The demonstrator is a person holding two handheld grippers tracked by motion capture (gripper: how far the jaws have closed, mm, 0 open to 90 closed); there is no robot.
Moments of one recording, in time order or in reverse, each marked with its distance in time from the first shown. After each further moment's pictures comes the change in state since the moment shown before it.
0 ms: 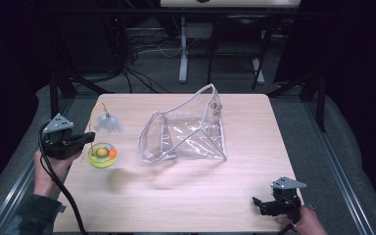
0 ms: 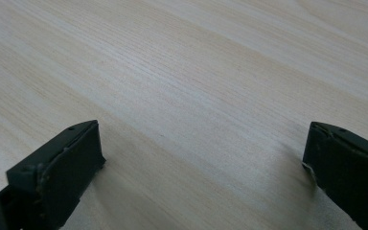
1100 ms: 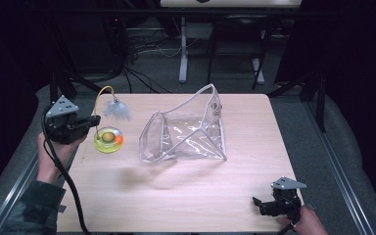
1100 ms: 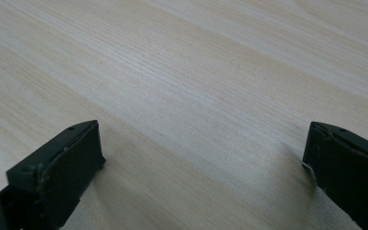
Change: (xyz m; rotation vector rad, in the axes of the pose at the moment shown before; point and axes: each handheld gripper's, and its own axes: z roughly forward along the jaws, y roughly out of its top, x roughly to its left) left arm -0.010 0.048 -0.003 -0.074 0.004 0.081; right arm 0.000 0.000 -0.001 0.008 -0.009 0.001
